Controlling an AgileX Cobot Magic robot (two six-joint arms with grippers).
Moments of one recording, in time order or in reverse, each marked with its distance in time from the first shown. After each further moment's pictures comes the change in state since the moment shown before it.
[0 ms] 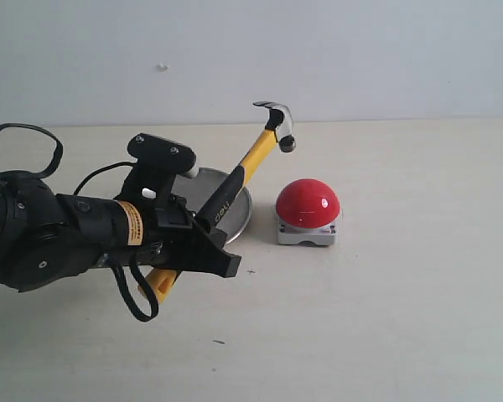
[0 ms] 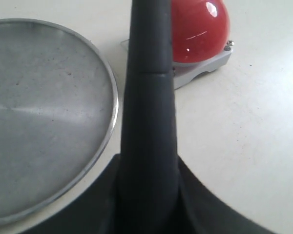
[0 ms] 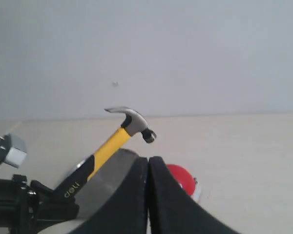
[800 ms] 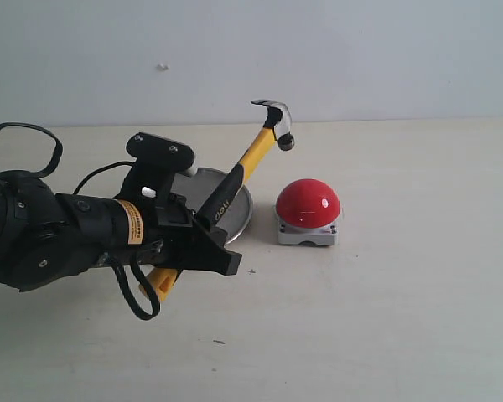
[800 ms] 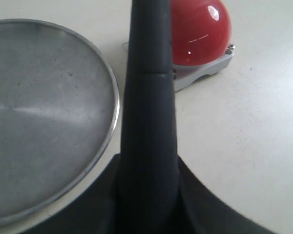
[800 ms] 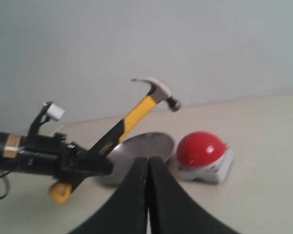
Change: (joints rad) left arm 0.000 0.000 -0.002 -0.014 -0.002 -0.002; right arm 0.000 -0.514 0.326 0.095 0.136 0.038
